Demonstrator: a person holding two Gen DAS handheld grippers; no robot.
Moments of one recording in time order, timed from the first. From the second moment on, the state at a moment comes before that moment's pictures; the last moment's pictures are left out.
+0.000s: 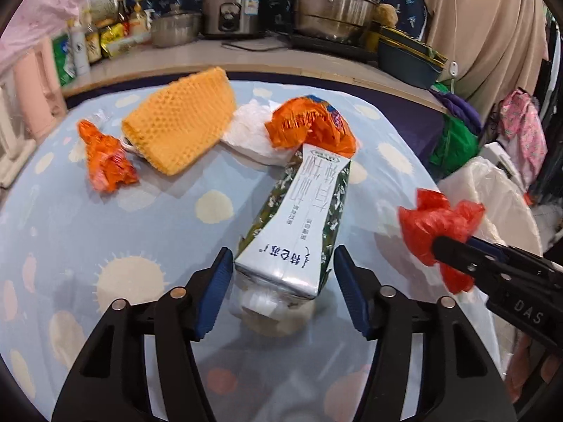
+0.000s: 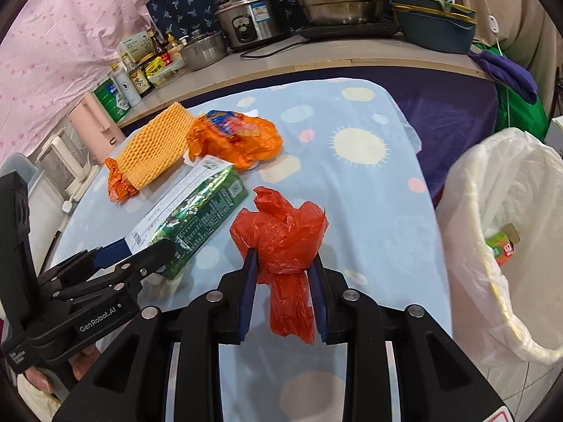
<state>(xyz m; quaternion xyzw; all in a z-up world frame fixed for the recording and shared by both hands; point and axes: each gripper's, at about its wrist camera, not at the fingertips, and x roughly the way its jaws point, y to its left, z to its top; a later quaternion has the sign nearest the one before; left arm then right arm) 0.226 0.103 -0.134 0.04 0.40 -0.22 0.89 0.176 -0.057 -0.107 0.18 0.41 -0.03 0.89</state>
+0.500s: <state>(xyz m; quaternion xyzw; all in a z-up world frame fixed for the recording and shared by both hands) 0.246 0.083 -0.146 0.07 0.43 -0.23 0.87 0.159 -0.073 -0.102 0.19 0.40 -0.04 0.89</state>
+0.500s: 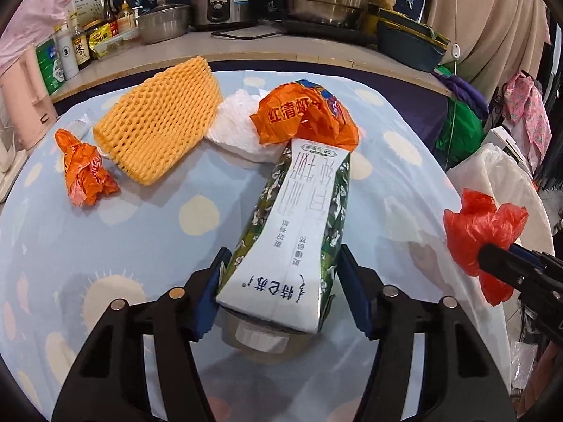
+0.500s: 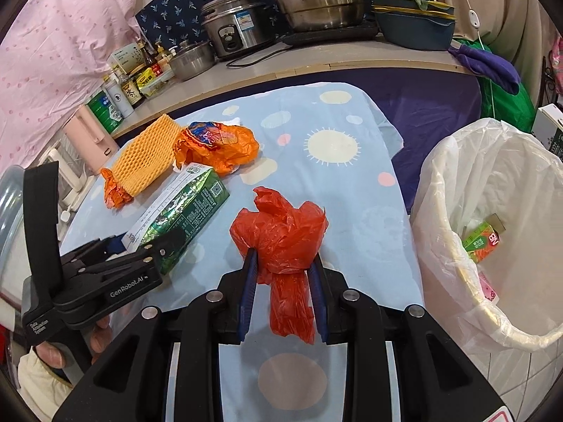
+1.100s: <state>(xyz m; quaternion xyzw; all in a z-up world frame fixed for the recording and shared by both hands) 0.170 0.065 -0.102 0.08 0.42 -0.21 0.88 0.116 -0.095 -0.078 0.21 0.38 -0.05 0.90</state>
